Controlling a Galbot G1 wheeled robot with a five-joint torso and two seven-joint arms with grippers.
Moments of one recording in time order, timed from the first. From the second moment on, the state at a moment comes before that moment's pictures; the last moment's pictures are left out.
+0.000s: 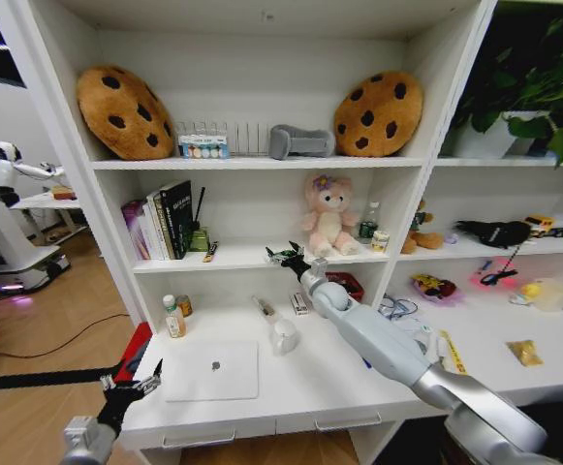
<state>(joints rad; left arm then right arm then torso) 1.85 -1.06 -0.76 -2.08 -0.47 0.00 -0.11 -0.36 1.08 -0.30 1.41 0.81 0.04 0.12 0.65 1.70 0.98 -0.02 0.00</state>
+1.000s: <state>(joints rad) 1.83 -1.07 -0.69 -2.10 -0.41 0.01 -0.12 -1.14 0.80 0.31 2.05 0.70 0.05 0.10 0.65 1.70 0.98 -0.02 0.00</state>
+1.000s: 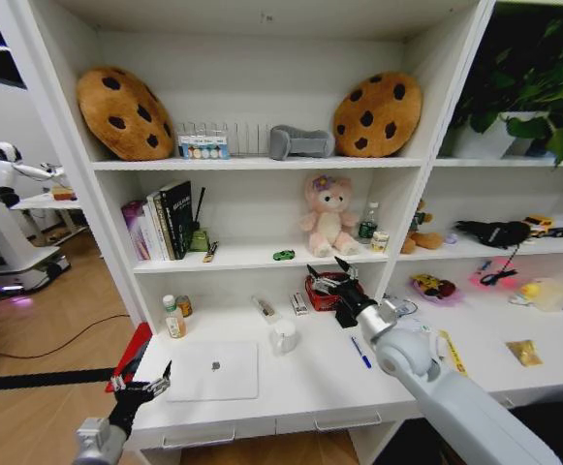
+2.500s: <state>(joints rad) 1.82 -1.11 -0.80 -2.15 -0.48 -0.04 -0.14 -1.73 1.11 0.62 2.00 0.39 0.30 0.04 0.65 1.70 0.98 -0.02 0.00</state>
